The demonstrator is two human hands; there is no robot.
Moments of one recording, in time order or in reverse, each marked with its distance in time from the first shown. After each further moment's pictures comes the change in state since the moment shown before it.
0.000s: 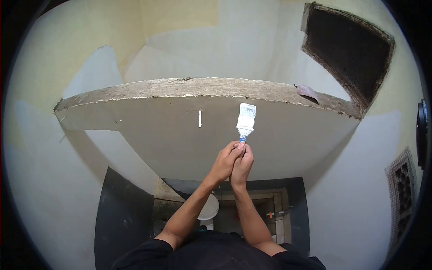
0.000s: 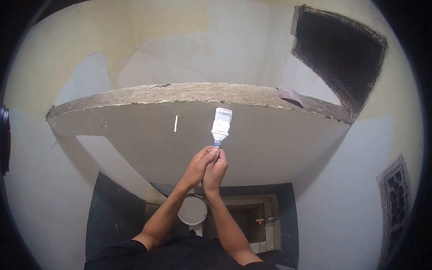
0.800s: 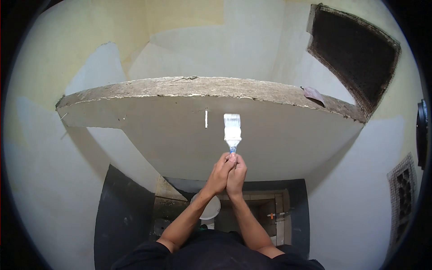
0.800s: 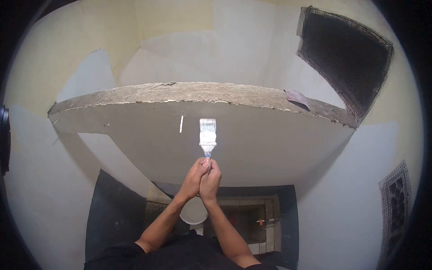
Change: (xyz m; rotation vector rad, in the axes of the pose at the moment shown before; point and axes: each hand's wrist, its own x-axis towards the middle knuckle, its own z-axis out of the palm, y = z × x) left_hand -0.031 -0.037 -0.018 0.014 0.153 0.024; right_hand -0.031 0.026 0.008 0.017 -0.147 0.065
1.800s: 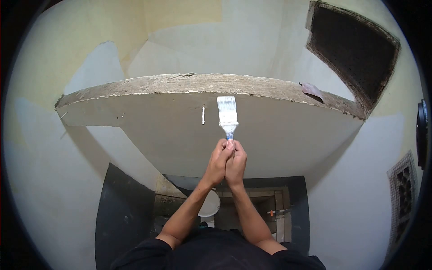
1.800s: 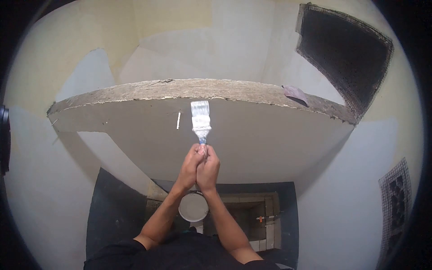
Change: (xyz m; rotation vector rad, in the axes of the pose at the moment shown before) left_hand 0.016 0.024 0.001 -0.105 -0.009 0.045; right_hand 0.022 -0.026 0.005 0.021 -0.063 -0.089
